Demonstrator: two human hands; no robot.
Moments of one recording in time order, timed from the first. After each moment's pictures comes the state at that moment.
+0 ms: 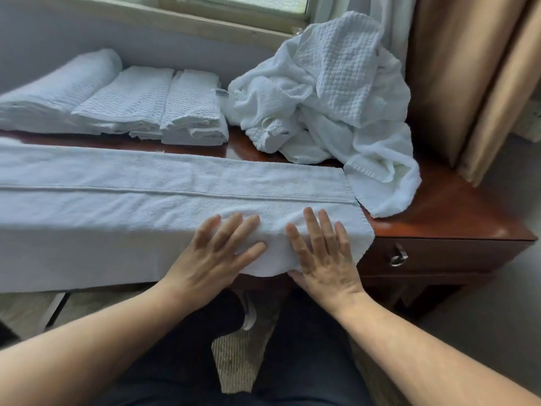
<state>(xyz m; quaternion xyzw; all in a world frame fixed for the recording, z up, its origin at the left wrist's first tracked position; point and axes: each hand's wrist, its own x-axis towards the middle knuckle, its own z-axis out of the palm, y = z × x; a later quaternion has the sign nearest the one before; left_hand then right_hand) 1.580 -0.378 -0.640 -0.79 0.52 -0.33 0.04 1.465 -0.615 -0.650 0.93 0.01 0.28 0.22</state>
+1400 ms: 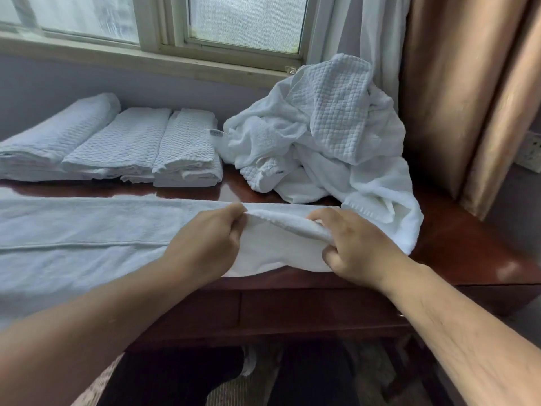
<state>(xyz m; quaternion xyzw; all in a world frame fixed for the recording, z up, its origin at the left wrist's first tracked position) 1.625 -0.427 -0.530 -0.87 0.34 -0.07 -0.34 1.505 -0.663 -0.511 0.98 0.02 0.15 -0.08</state>
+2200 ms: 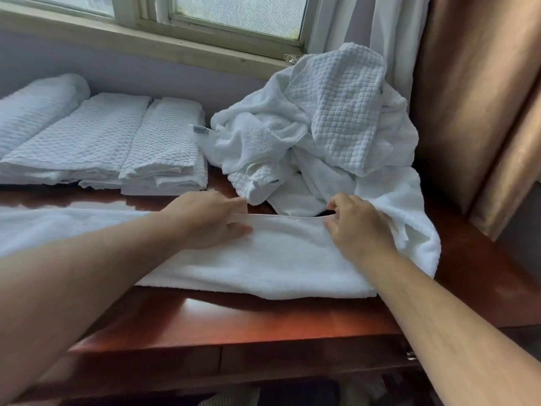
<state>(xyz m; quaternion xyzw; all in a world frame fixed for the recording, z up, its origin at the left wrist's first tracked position) 1.754 -0.481 -0.537 -0.88 0.47 -0.07 -0.04 1.593 -0.718 -0.518 0.96 -0.20 0.19 -0.04</state>
